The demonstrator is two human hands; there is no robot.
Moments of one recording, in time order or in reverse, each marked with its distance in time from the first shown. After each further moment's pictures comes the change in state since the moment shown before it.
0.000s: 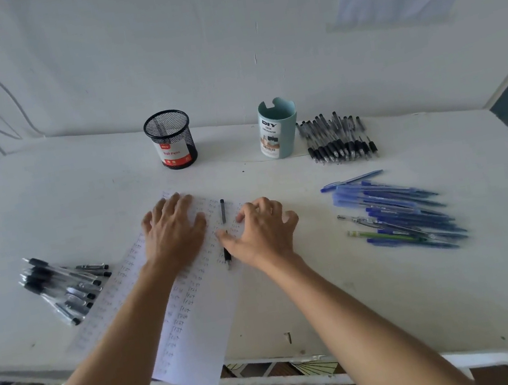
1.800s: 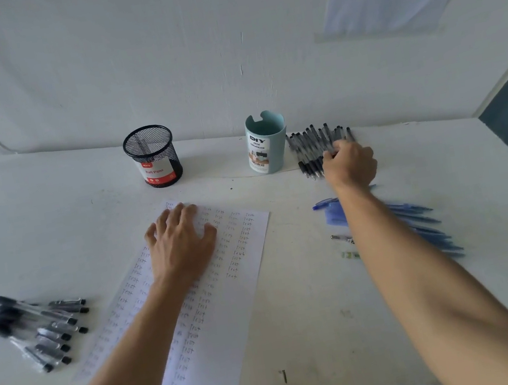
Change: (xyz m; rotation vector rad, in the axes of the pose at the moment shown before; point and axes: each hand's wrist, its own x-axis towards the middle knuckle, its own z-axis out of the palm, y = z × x) left_hand 0.019 0.037 0.013 -0.003 0.008 -0.013; right_hand 0.138 0.140 -0.096 0.024 0.421 0.403
